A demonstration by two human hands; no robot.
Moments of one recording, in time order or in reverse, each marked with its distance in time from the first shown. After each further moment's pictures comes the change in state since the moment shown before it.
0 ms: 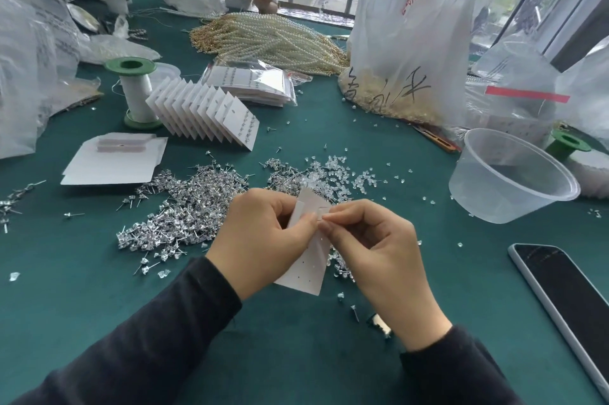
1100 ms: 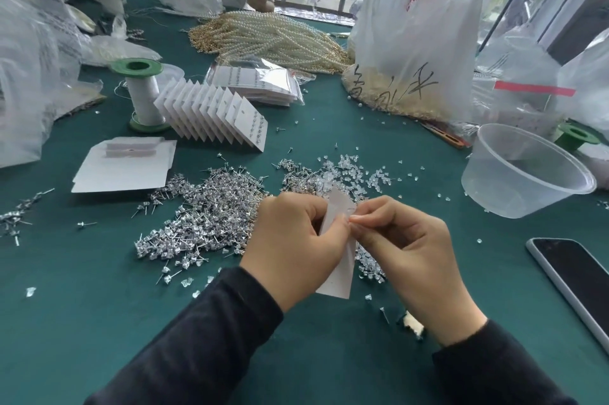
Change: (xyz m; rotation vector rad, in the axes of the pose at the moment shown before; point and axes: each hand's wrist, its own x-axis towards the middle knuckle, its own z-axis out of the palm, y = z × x) left_hand -0.003 0.003 0.001 0.017 0.028 0.073; right_hand 0.001 0.003 0.001 0.037 -0.019 -0.039
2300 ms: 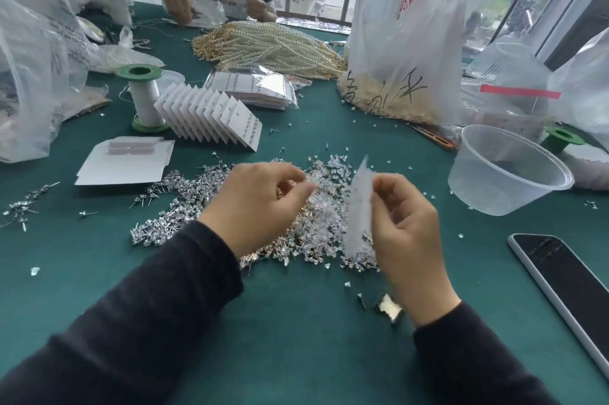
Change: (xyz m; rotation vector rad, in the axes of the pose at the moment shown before) left_hand 0.018 -0.009 -0.023 0.142 -0.198 -0.046; right_hand 0.004 -0.008 -0.006 -0.196 0.182 -0.030
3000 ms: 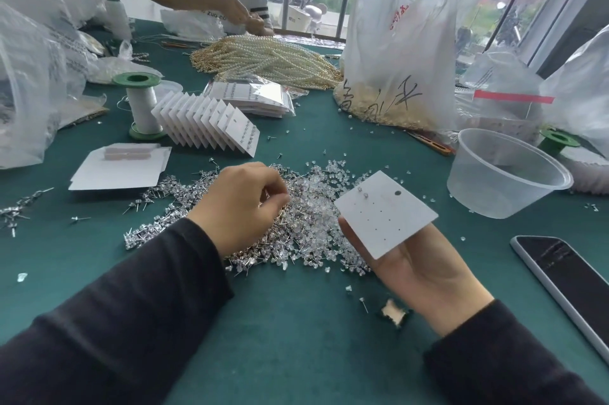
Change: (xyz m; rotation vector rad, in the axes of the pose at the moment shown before) left_hand 0.005 -0.023 0.000 0.216 0.106 0.102; right_hand 0.000 -0.008 -0.017 1.050 -0.126 0.707
